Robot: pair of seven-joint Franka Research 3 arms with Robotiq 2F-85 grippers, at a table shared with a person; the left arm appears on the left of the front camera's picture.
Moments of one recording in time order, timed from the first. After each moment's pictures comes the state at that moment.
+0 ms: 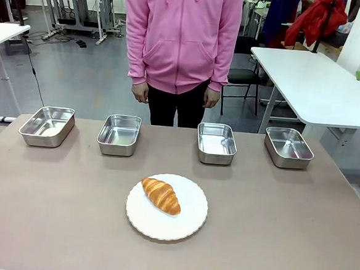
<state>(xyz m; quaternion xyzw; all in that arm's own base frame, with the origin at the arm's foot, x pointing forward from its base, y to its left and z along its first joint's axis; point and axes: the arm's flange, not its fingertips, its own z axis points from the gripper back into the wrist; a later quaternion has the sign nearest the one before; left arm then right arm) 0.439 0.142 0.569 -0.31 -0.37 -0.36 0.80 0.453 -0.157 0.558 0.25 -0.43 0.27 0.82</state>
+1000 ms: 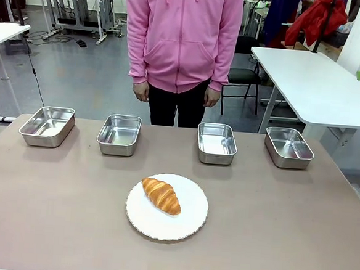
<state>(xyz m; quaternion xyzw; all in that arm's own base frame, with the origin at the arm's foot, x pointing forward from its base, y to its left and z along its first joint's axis) 0.439 0.142 0.569 -0.31 -0.37 -0.36 0.80 0.453 -0.157 0.558 0.25 -0.43 0.27 0.82</state>
